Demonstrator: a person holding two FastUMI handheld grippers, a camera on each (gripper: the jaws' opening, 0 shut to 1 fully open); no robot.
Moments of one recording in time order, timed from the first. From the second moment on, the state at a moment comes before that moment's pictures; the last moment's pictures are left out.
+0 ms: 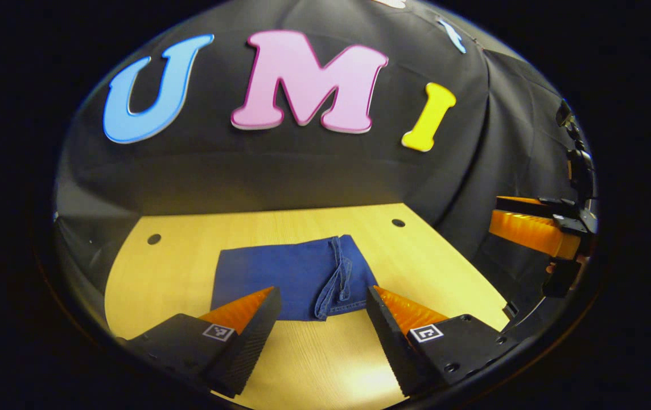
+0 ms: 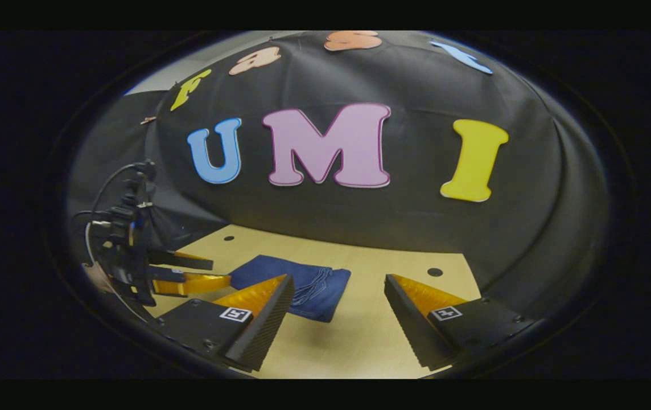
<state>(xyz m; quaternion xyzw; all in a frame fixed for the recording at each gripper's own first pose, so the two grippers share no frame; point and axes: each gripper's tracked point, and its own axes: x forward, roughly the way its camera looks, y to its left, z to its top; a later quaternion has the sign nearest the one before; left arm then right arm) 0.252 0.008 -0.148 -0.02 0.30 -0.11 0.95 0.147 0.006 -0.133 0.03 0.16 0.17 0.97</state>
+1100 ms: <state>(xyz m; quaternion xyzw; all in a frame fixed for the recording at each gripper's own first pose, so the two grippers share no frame) 0.093 0.028 0.061 0.01 0.05 -0.01 1.00 -0.022 0.015 0.008 0.03 -0.01 0.13 0.99</state>
